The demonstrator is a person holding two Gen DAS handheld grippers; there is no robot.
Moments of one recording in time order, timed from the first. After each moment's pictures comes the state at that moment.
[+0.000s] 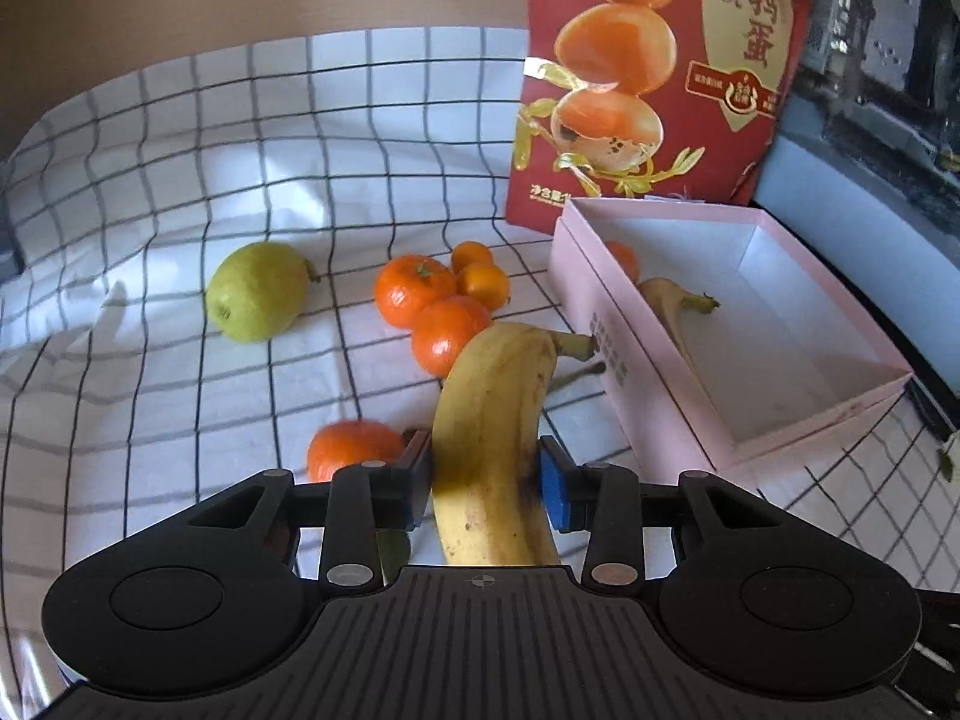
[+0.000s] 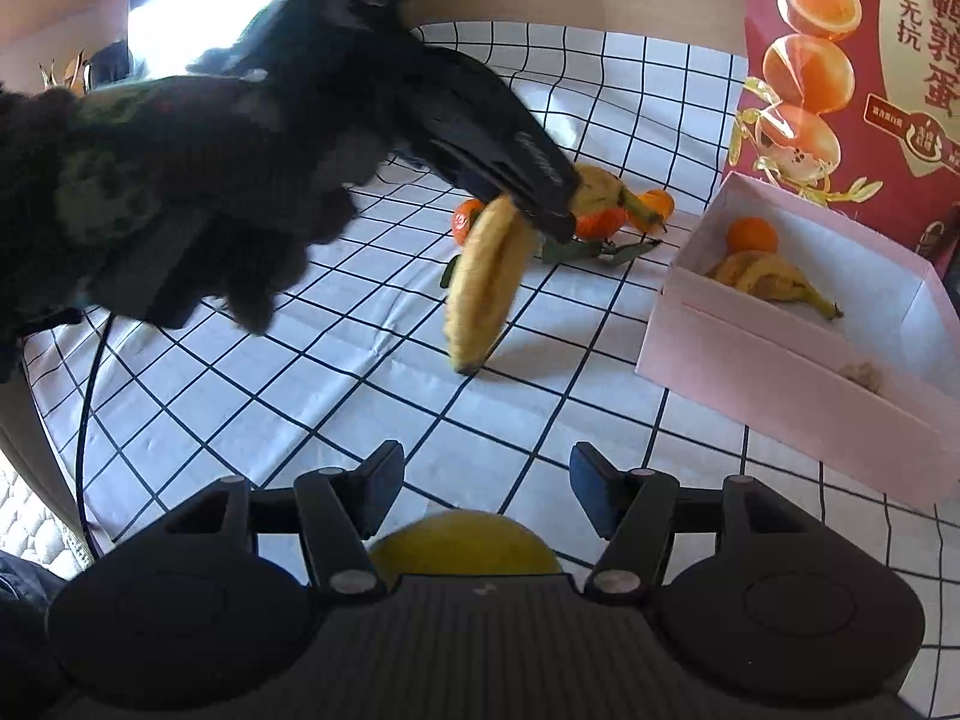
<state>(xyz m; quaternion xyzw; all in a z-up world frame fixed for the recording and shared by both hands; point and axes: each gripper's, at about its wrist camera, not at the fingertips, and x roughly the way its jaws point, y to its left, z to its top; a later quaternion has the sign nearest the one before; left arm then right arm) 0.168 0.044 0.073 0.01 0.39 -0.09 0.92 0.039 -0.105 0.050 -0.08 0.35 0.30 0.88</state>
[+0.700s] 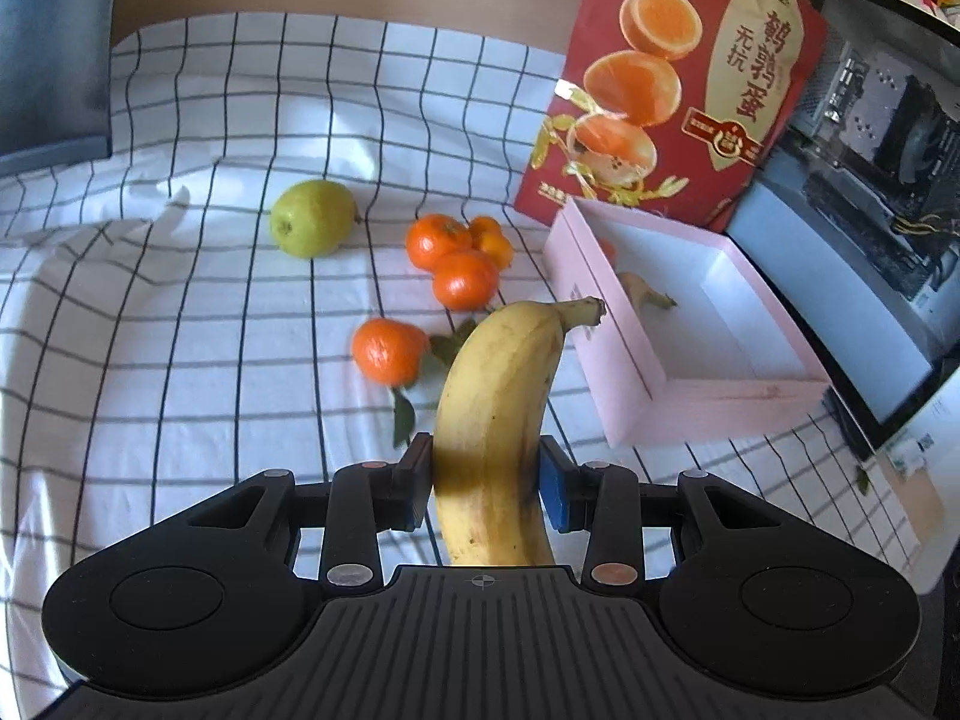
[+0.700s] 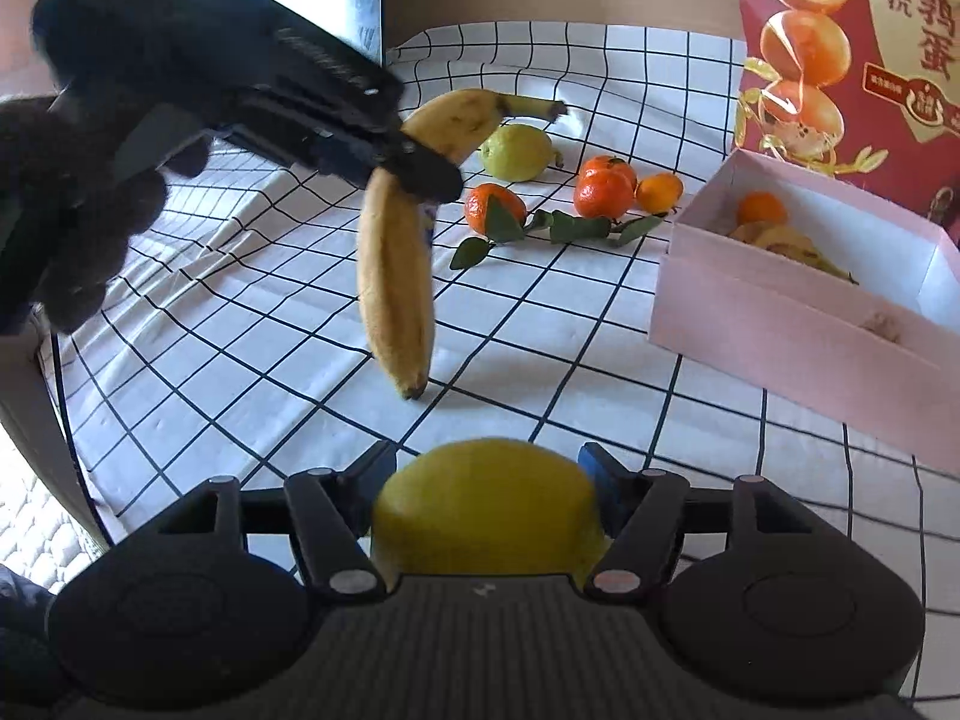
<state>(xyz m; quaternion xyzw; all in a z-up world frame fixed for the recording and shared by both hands) 0.100 0.077 0.095 -0.08 0.40 -0.09 0.91 0.032 -0.117 0.031 -0.06 0.34 0.32 0.88</state>
